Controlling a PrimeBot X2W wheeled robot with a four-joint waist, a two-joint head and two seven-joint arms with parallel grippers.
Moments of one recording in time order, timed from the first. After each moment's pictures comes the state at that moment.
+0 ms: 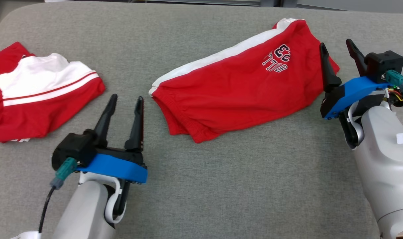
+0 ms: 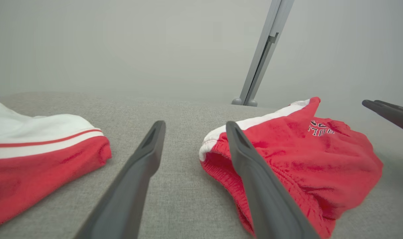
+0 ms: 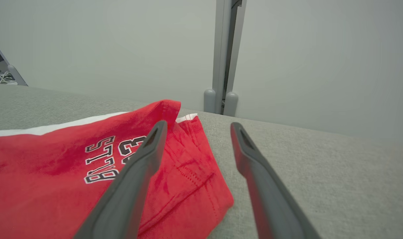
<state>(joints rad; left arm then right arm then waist) -0.37 0.14 -0.28 0.34 -0.39 -0.13 -0.26 -0.85 -0.17 0.05 0.89 0.10 0.13 -0.26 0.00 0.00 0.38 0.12</state>
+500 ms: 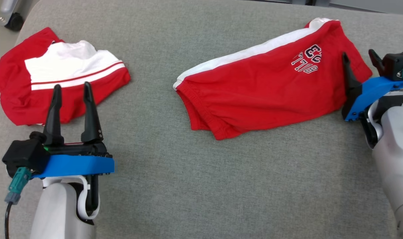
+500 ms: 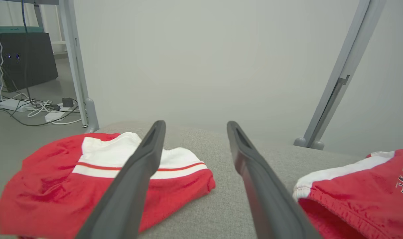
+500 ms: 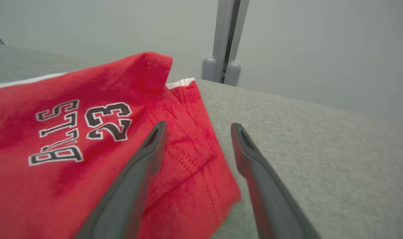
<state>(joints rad) -0.30 0.08 0.00 0.18 -0.28 -0.13 -0.26 -0.92 -0.23 -0.01 1.09 0.01 0.13 -0.25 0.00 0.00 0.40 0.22</state>
